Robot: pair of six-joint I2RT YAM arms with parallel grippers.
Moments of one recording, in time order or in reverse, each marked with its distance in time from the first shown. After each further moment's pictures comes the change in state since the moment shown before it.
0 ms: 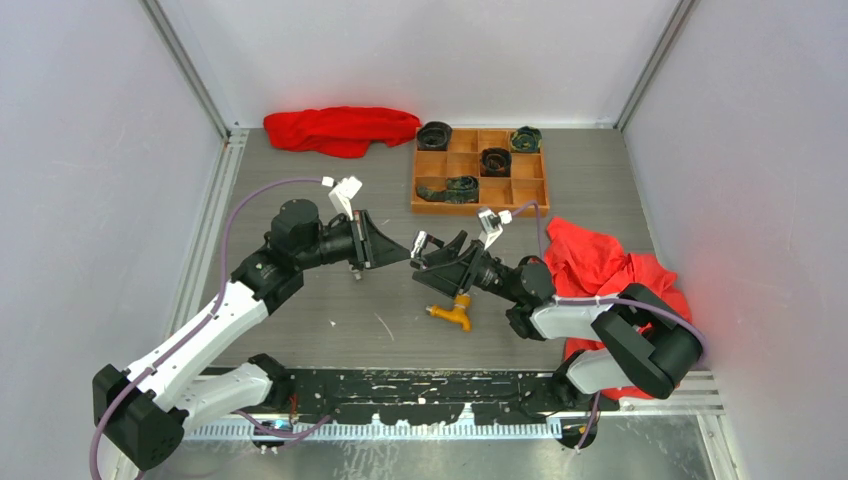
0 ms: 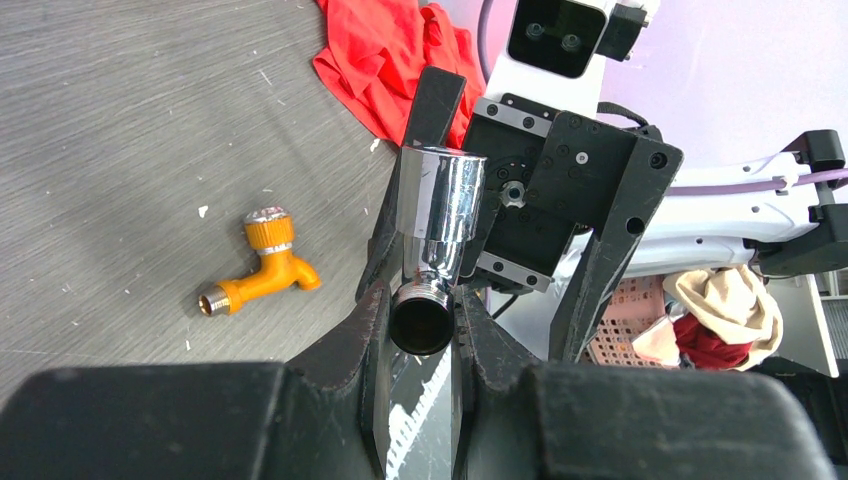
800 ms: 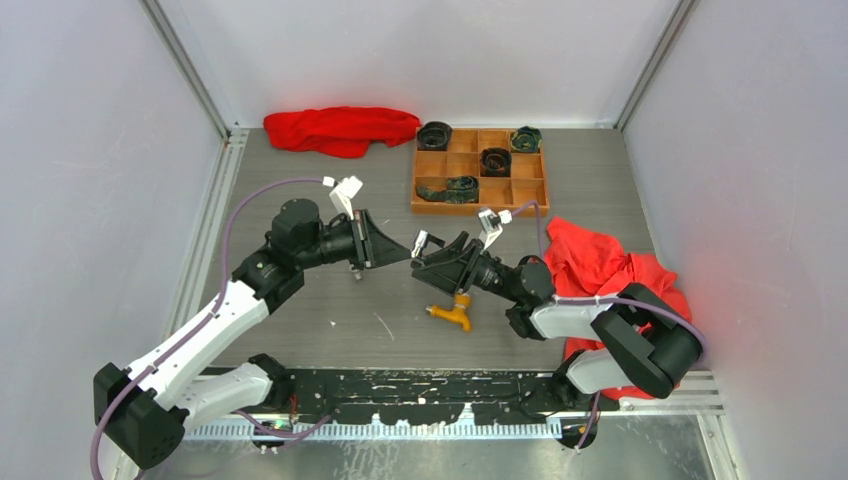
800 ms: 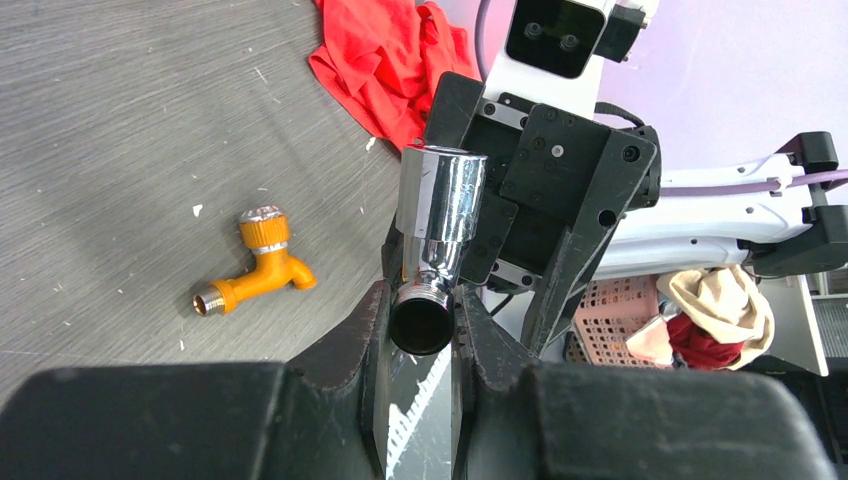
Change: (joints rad) left arm 0.000 0.005 0.000 0.004 0.006 -0.010; right arm 0.000 0.001 -0.002 0.000 -0.001 -0.008
